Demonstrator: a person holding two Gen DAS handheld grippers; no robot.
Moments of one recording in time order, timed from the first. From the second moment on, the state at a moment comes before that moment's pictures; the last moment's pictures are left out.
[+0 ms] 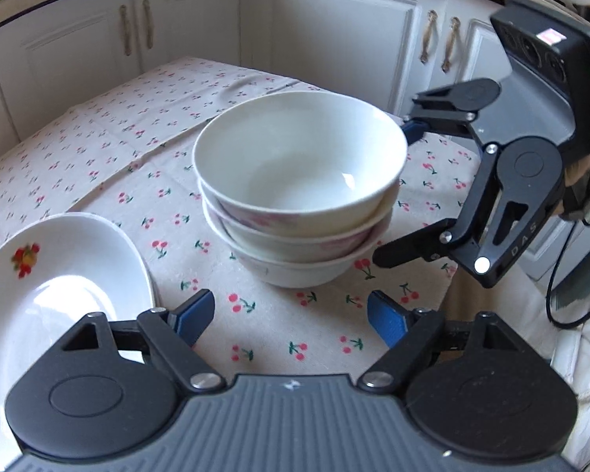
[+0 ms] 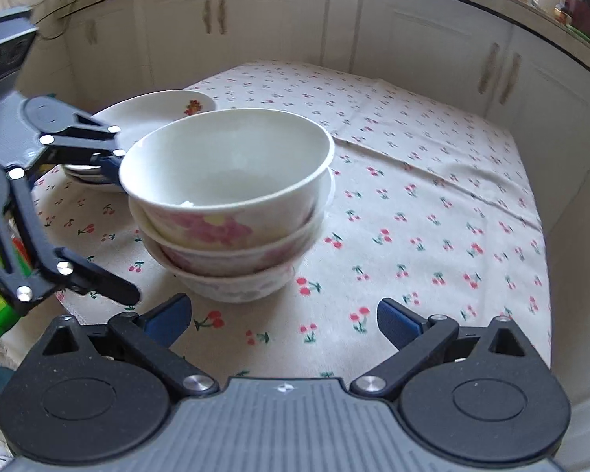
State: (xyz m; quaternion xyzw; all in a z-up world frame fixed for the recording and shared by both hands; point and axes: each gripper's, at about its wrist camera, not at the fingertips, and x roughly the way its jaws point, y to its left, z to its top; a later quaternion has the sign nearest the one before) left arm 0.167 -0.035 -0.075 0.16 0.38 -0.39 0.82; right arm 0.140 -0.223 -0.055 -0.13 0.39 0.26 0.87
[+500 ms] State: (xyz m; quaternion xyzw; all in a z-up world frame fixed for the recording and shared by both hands) left arm 0.195 -0.048 -0.077 0.23 0.35 -0.45 0.79; right arm 0.158 -0.210 -0.056 -0.22 0.37 0.36 0.83
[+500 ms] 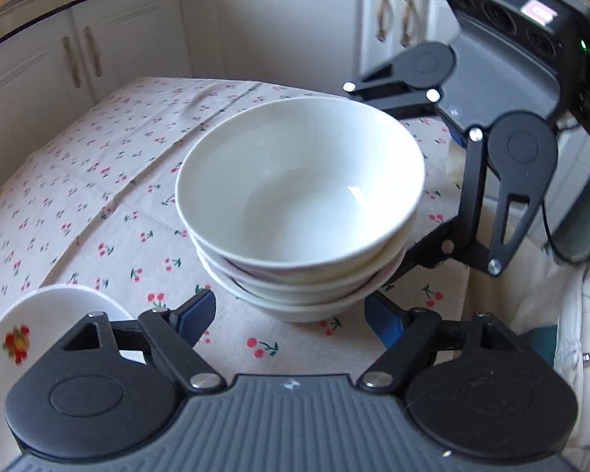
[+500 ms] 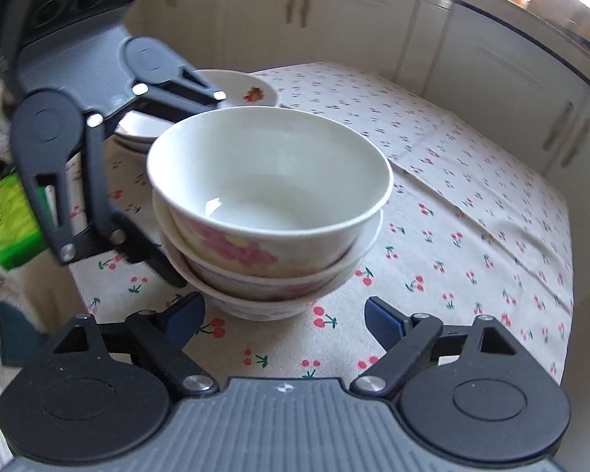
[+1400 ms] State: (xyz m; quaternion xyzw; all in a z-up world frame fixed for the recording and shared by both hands) left arm 0.227 -0.055 -0.074 0.26 0.39 -0.53 0.71; right arm 0.183 -0.202 -0.048 -0.26 0.39 0.45 0.76
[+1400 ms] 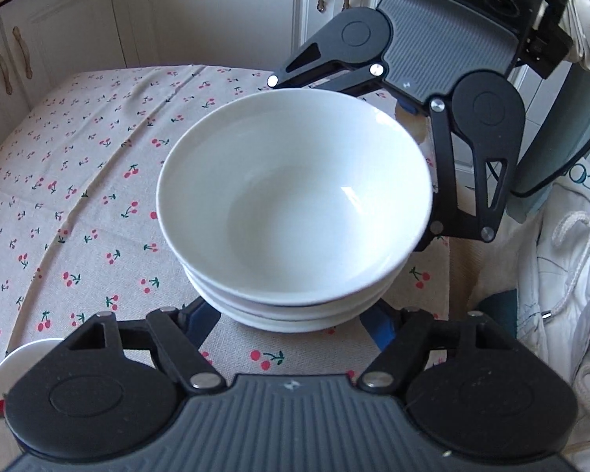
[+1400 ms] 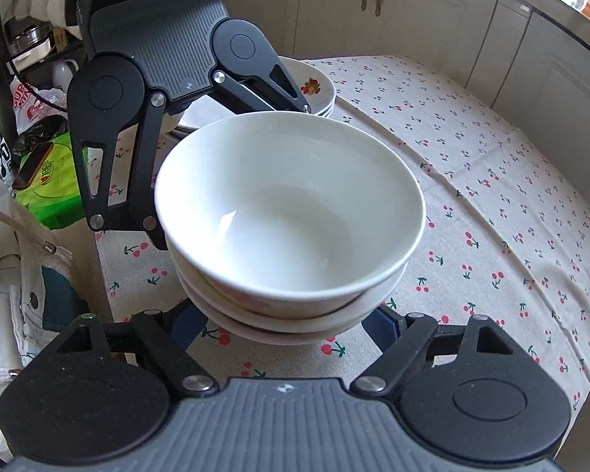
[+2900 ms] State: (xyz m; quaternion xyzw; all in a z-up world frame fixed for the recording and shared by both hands) left arm 0.211 -0.024 -0.039 0.25 0.34 -0.52 0.74; right arm 0.184 -0.179 -0.012 -0.29 0.39 0.42 0.76
